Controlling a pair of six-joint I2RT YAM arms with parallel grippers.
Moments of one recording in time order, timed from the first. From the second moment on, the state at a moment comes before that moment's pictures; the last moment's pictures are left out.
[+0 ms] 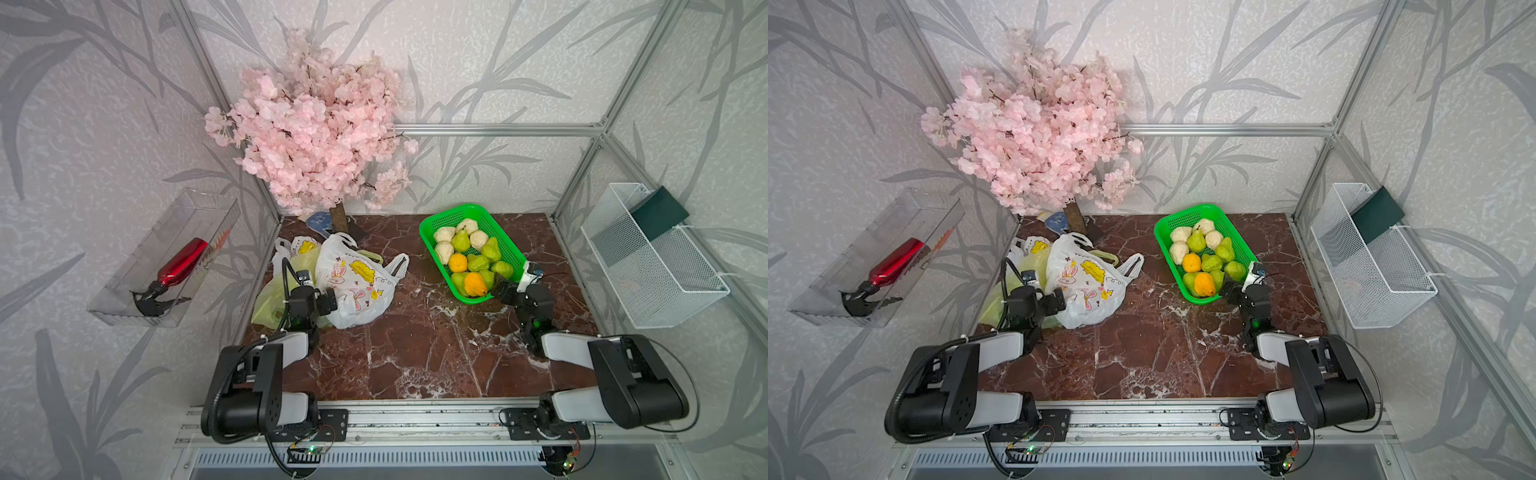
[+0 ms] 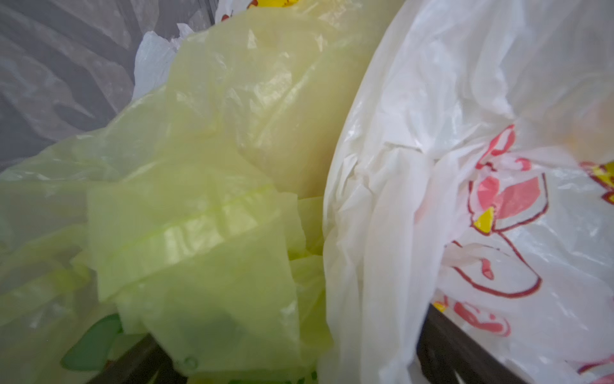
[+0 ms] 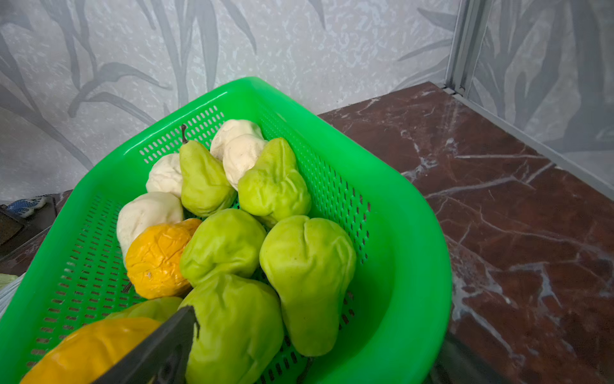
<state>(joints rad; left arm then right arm) 0.05 1.39 0.35 0.52 -0.14 -0.10 0.15 1.43 0.33 0.82 0.16 0.28</state>
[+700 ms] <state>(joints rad) 0.04 1.51 0.39 0.68 -0.15 -0.08 0.16 1.56 0.36 1.04 0.21 -0.01</state>
